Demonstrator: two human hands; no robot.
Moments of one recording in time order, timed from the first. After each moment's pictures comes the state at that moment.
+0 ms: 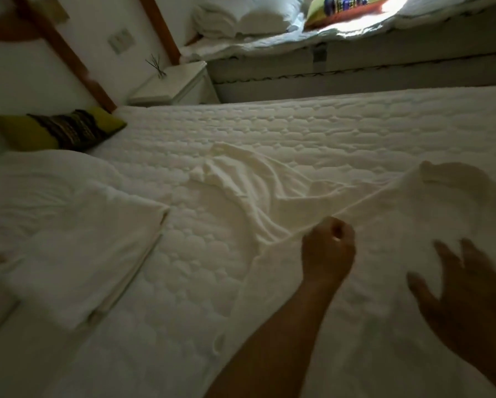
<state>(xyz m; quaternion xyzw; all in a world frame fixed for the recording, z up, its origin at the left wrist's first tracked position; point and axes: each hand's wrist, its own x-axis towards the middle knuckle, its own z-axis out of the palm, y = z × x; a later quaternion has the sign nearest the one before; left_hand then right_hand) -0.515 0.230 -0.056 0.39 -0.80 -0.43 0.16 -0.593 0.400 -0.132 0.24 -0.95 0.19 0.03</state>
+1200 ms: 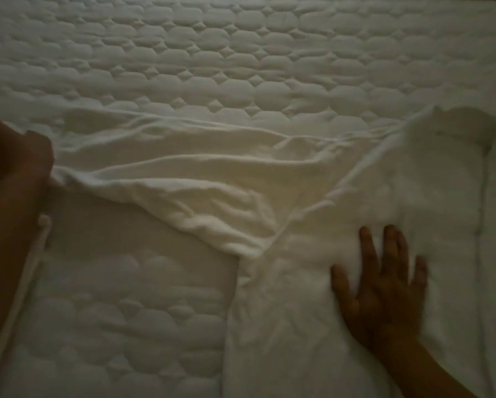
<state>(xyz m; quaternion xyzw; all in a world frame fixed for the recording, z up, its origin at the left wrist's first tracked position) -0.451 -0.319 -0.183 0.61 -0.71 -0.21 0.28 -0.530 0.293 -0.185 0.17 -0.98 0.05 0.01</state>
